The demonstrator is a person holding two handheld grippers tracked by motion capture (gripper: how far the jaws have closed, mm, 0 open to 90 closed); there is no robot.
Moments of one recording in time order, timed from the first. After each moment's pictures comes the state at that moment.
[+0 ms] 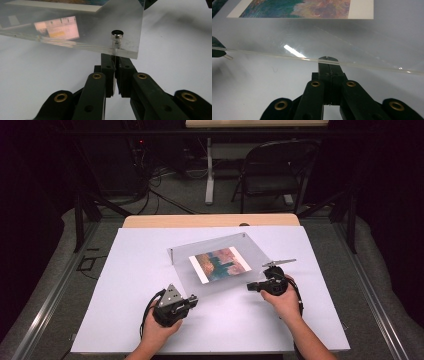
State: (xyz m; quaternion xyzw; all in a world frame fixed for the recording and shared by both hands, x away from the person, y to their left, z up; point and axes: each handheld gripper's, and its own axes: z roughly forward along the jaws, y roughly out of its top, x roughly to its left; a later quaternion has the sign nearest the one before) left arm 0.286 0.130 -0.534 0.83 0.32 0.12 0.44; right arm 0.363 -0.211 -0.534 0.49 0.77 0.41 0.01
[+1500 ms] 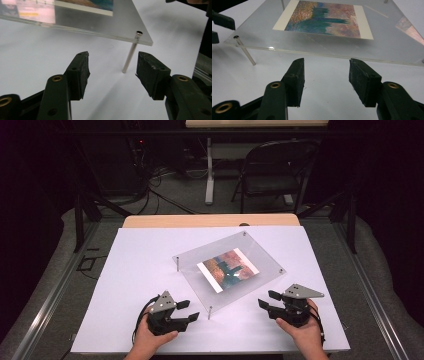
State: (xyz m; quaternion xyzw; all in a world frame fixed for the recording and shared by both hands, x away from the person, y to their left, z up) left arm 0.273 0.157 -0.532 0.82 0.32 0.09 0.47; right arm 0.274 -0.239 -0.525 0.42 0.76 0.47 0.17
